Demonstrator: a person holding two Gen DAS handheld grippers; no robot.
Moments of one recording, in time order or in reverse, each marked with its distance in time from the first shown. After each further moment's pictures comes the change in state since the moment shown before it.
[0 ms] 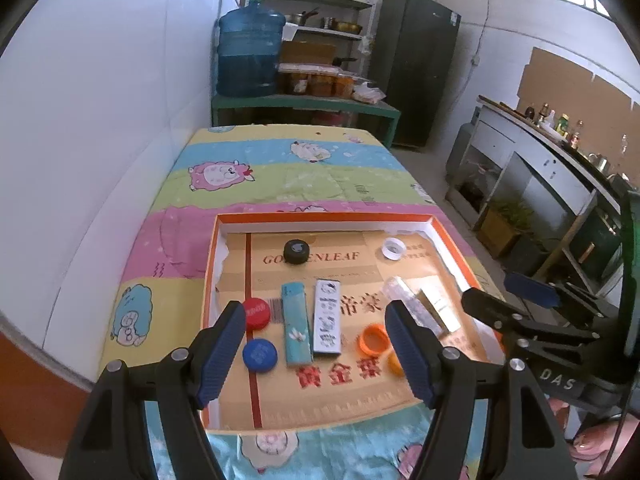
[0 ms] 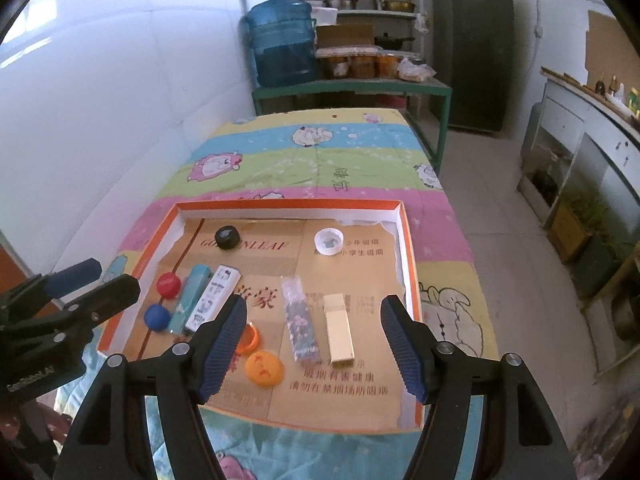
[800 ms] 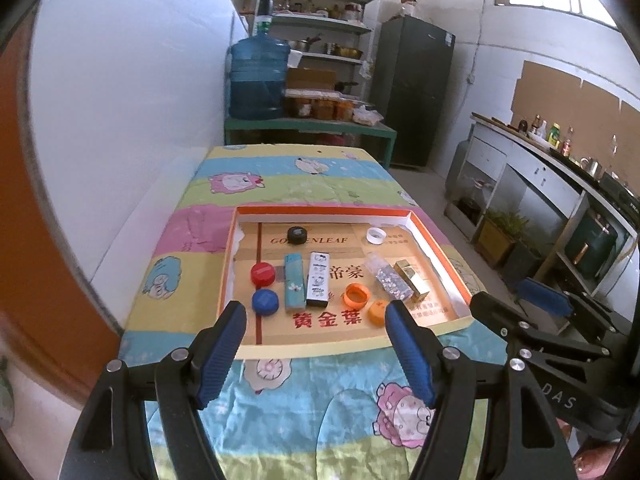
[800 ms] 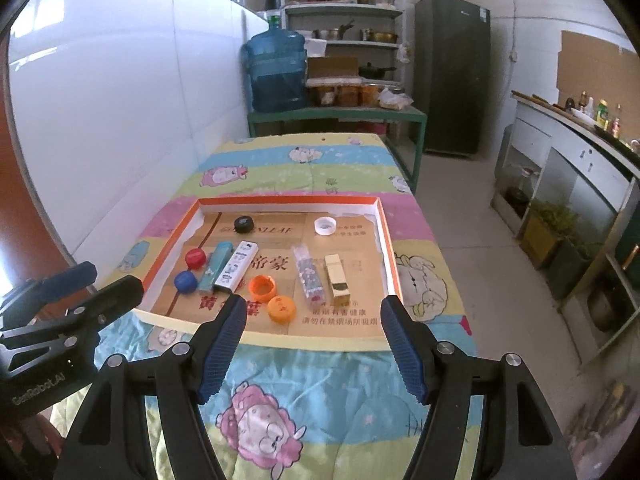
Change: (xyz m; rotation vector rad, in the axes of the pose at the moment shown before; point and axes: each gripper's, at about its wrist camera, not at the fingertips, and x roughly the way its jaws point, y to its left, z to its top) left arm -0.079 -0.015 -0.057 -0.008 -0.101 0.035; right arm -0.083 0.028 -0.060 0.008 -0.112 -0.084
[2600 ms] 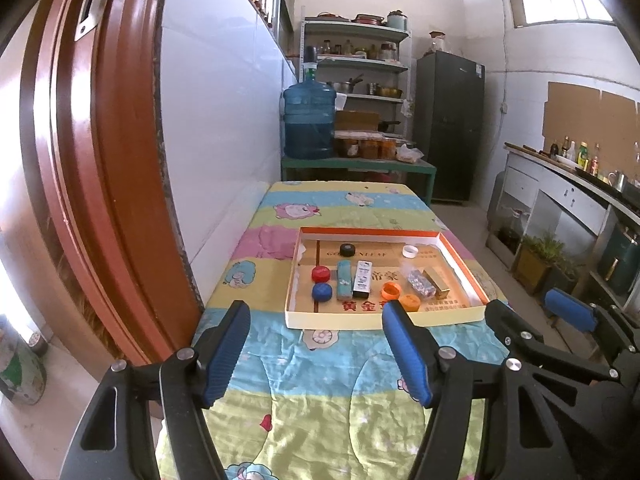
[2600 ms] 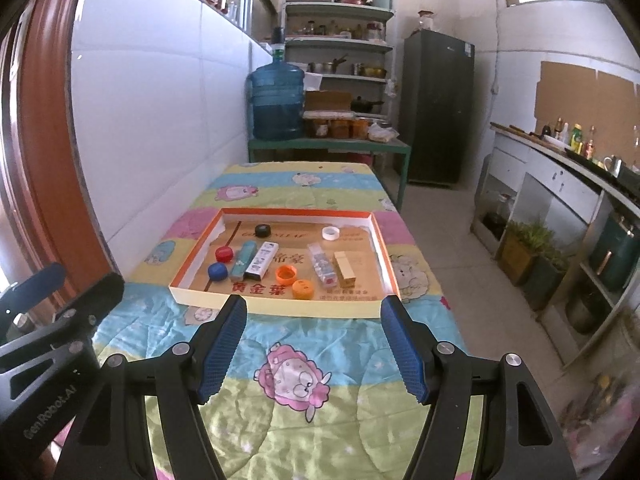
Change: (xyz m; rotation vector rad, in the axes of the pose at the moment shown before) left arm -0.096 -0.005 -0.043 -0.016 -0.156 0.196; right arm -0.083 0.047 -0.043 -0.020 -0.120 -0.073
